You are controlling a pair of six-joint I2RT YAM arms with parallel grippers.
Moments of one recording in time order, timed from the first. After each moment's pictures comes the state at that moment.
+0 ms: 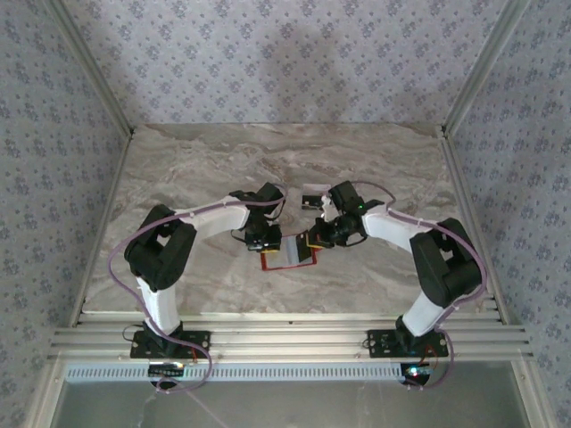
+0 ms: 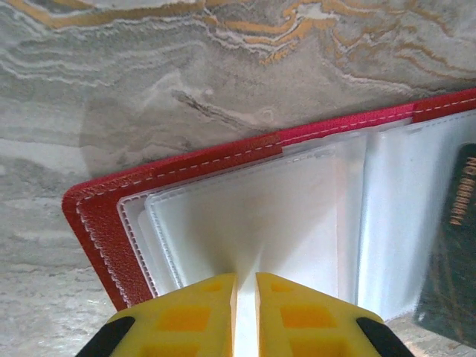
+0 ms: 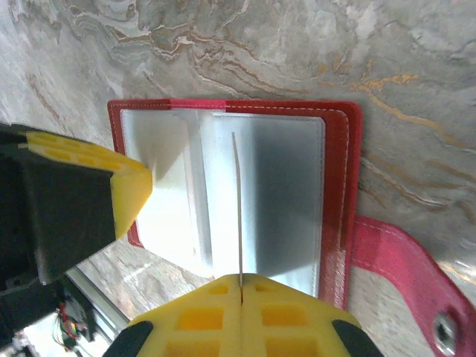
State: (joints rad) left arm -0.71 1.86 1.22 -0.73 0.21 -0.70; right arm 0.48 1.64 0.94 -0.44 -0.56 0.50
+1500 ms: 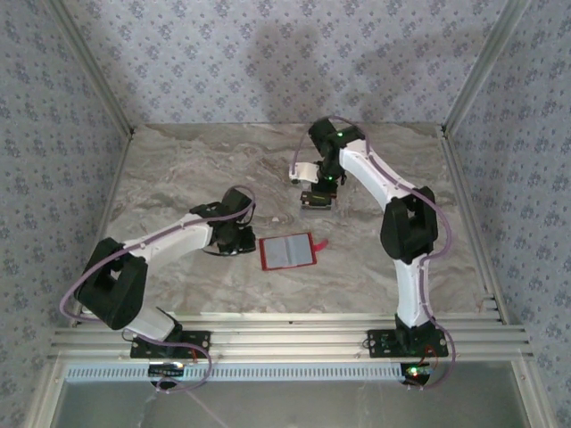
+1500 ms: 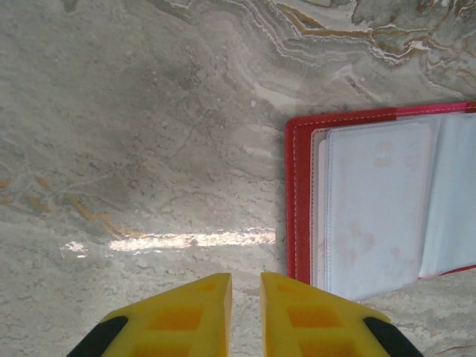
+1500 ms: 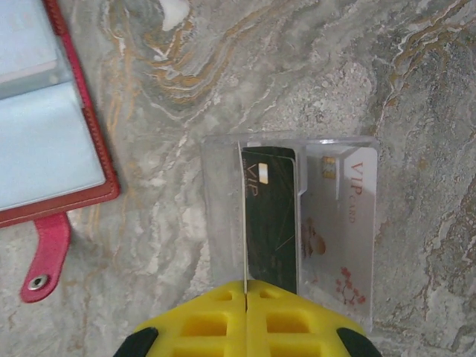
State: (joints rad) left arm -0.62 1.49 0.93 -0.66 0.09 -0.73; right arm 0.46 2.11 1.96 -1.21 -0.13 -1.03
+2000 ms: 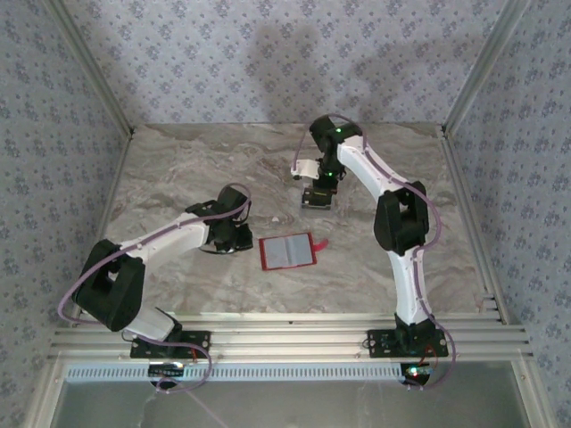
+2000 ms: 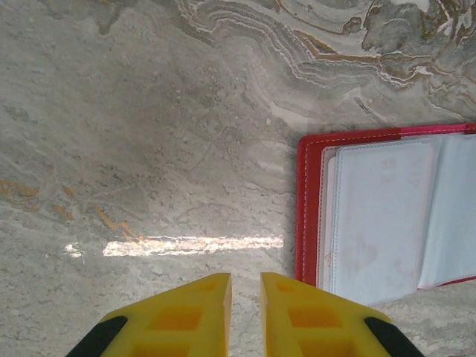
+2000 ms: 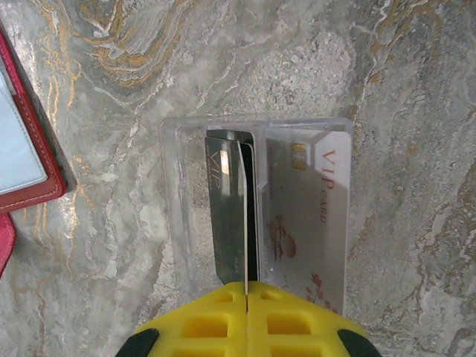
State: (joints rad) left arm -0.59 1.48 0.93 -0.66 0.09 -0.73; right arm 0.42 2.21 2.06 -1.24 -0.11 -1.04
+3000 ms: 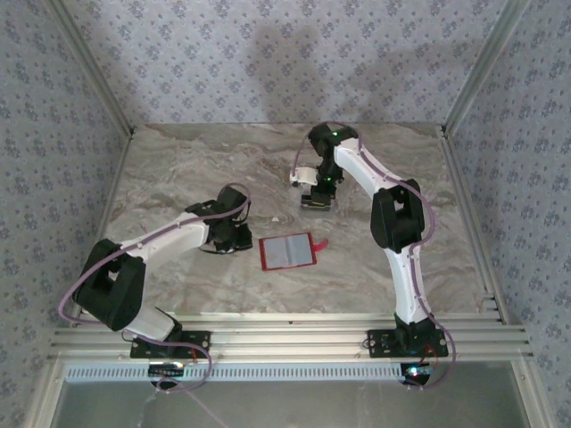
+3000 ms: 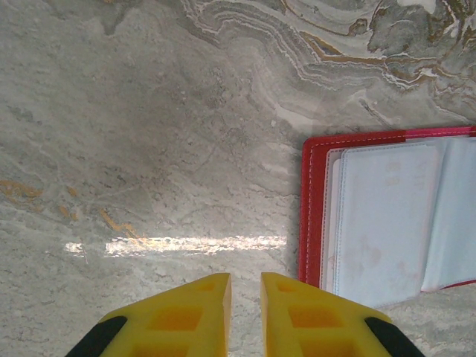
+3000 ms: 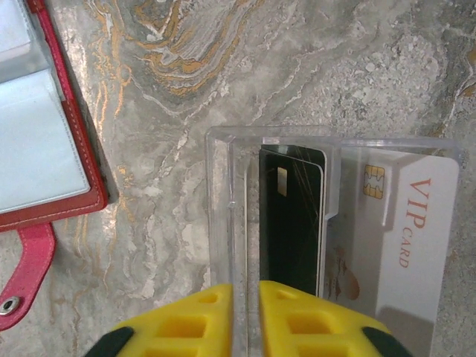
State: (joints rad) left arm -0.59 1.49 0.93 -0.67 0.09 -0.73; right arm 0.42 2.26 2.05 -1.28 -0.19 -1.06
